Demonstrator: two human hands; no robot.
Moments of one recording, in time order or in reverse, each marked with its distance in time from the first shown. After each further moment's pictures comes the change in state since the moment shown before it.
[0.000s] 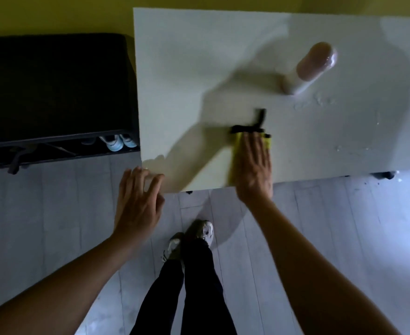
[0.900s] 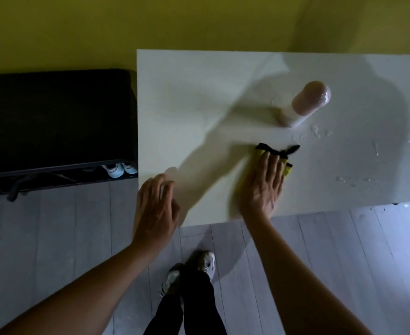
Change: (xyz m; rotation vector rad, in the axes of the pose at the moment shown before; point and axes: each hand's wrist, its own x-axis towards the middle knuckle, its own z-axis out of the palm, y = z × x) left_hand 0.068 0.017 0.023 -0.047 0.092 -0.034; right_hand 0.046 -0.008 0.013 0.008 0.131 0.325
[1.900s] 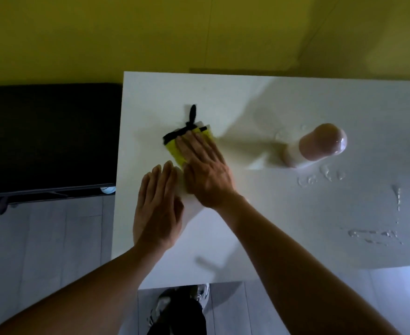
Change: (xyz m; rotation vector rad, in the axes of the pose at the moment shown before) left_hand 0.123 0.026 0.032 0.067 0.112 -0.012; right_hand 0.130 -0.101 0.040 0.132 -0.082 -0.928
